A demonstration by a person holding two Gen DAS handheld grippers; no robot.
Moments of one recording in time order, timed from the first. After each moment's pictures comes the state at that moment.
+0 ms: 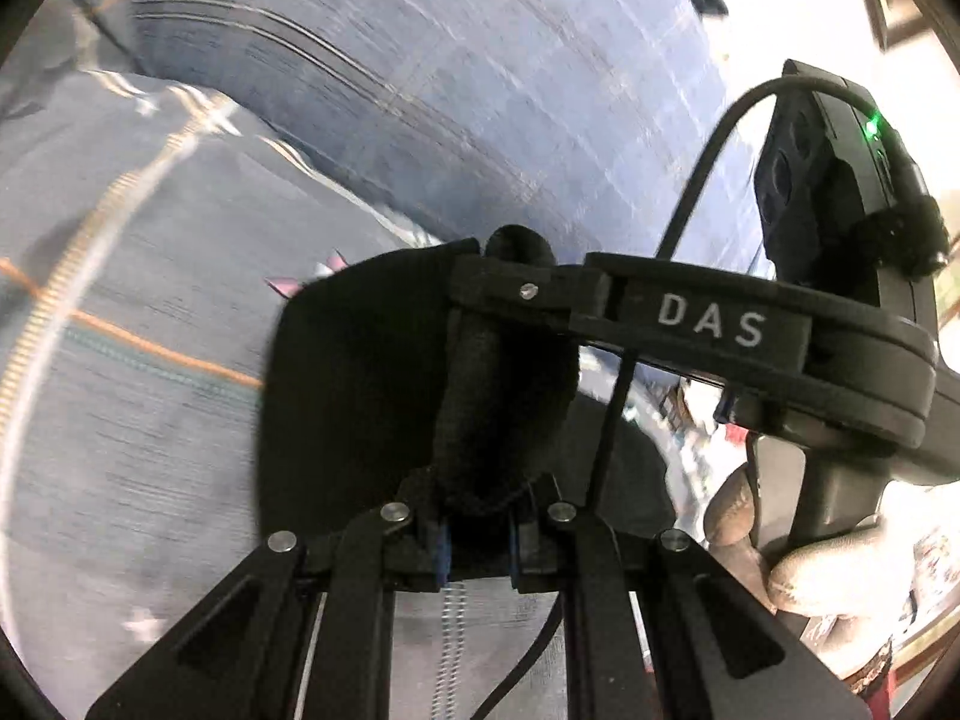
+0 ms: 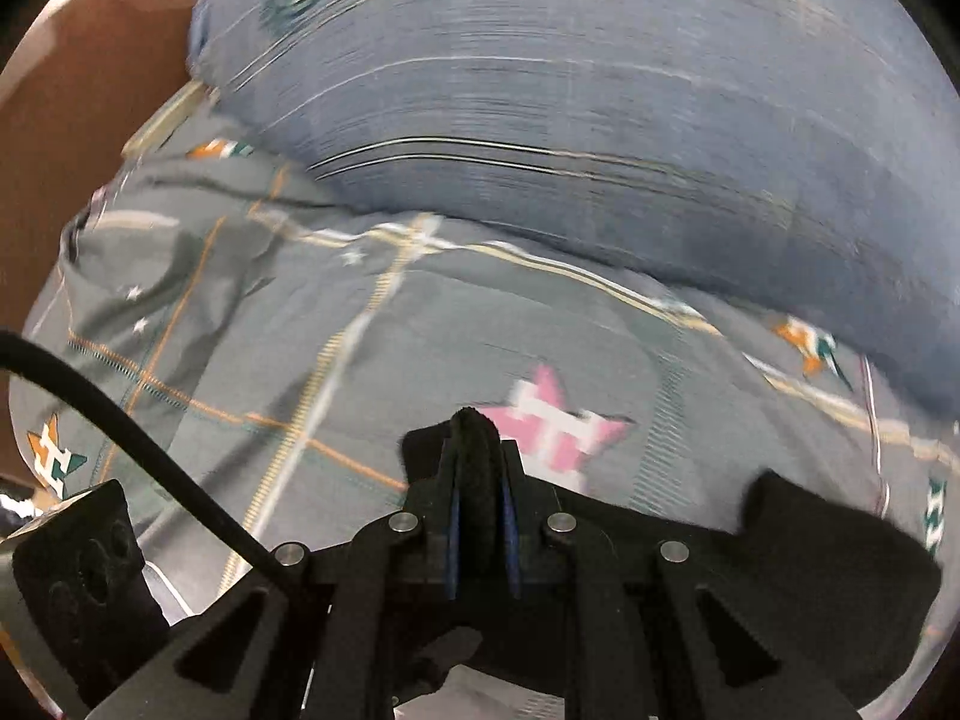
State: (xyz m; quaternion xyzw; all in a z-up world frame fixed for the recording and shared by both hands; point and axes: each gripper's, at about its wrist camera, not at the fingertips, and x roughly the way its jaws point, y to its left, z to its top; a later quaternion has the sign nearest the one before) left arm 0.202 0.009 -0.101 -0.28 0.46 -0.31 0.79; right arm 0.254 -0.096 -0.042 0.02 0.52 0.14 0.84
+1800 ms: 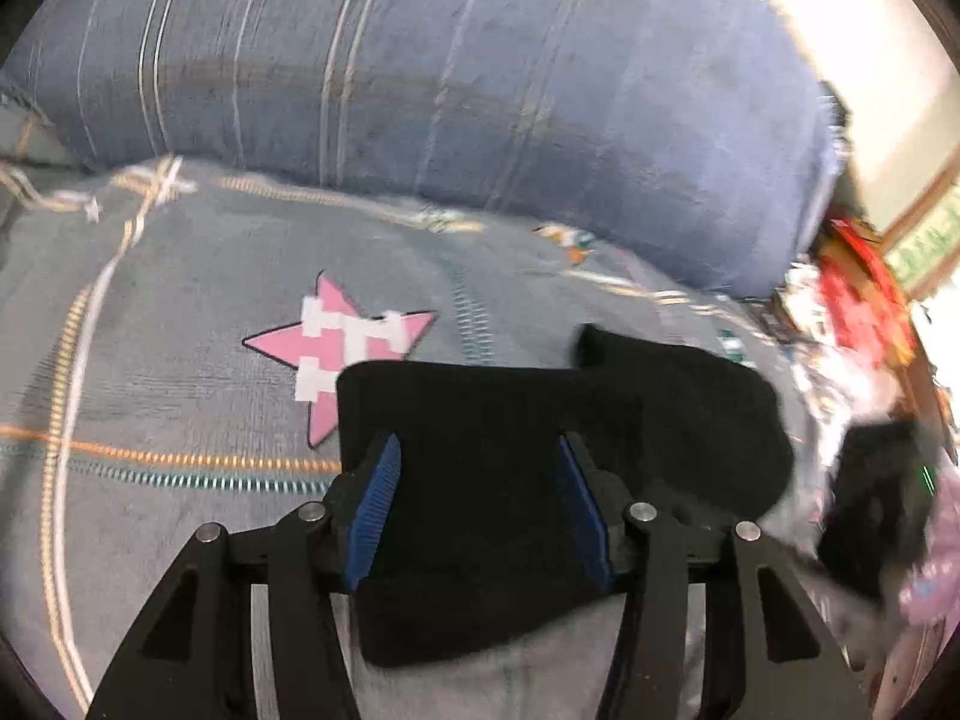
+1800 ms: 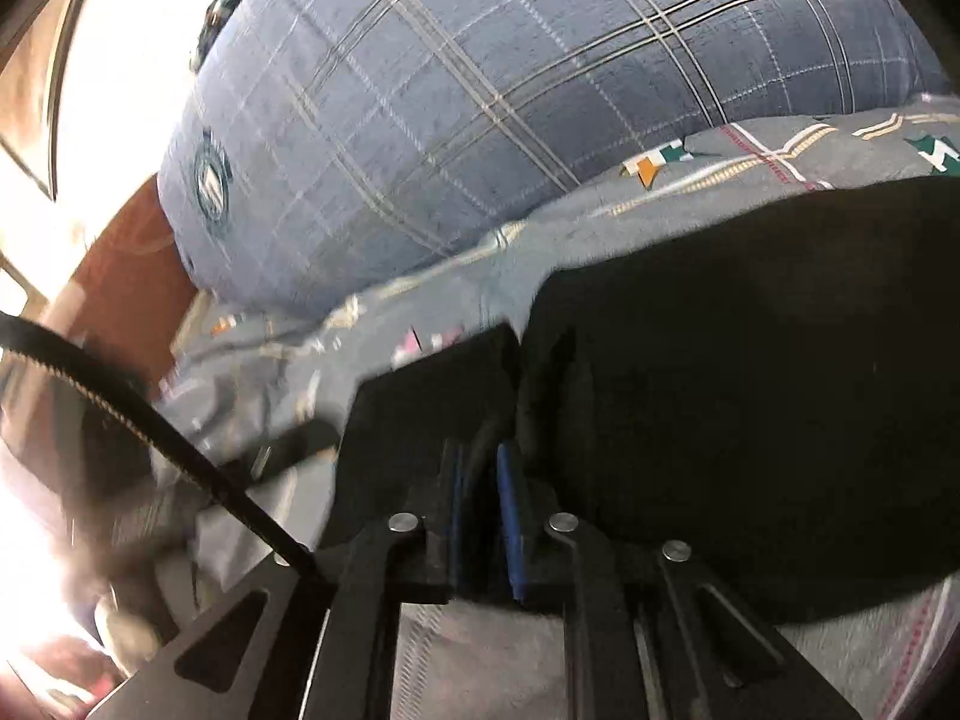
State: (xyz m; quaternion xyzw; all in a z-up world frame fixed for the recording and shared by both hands) left arm 0.257 -0.049 -0.100 -0.11 0.50 -0.25 0.82; right arm 0.147 -0.254 -0.119 0.28 0.42 0.14 0.85
